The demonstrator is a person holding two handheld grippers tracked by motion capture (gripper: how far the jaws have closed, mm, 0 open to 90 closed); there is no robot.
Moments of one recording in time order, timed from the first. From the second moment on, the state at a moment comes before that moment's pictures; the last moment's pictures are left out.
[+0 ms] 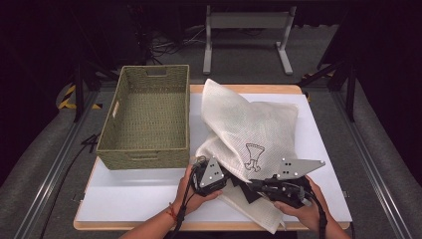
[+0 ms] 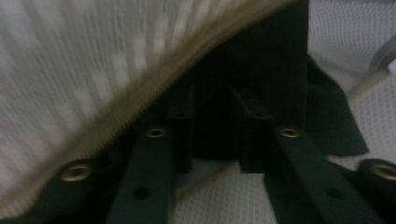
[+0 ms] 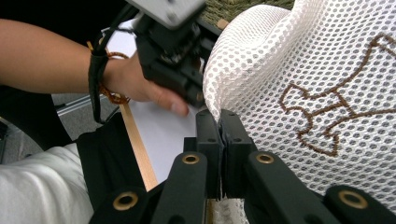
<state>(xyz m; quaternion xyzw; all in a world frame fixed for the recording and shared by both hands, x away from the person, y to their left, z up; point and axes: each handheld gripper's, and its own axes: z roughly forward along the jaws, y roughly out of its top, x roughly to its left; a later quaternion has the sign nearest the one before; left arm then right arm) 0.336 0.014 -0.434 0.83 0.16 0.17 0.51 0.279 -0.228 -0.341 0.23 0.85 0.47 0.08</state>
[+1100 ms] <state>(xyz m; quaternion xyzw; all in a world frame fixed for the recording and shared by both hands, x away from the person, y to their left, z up) 0.358 -0.063 -0.452 0.90 0.16 0.11 0.39 0.293 -0.252 -0.360 0.30 0.84 0.44 0.11</state>
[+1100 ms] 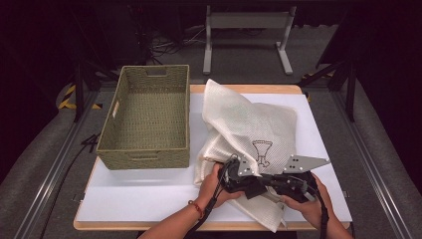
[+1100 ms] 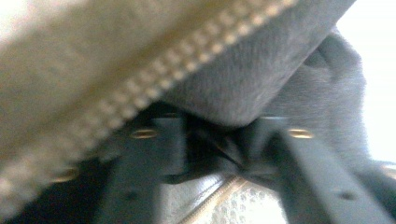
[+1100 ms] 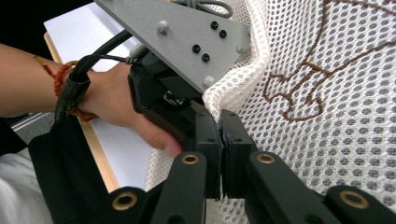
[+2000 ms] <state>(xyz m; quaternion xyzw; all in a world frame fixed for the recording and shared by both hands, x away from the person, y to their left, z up) 0.400 -0.096 -0.433 0.79 0.22 0.26 0.52 0.295 -0.261 -0.356 0.33 0.81 0.47 0.11</state>
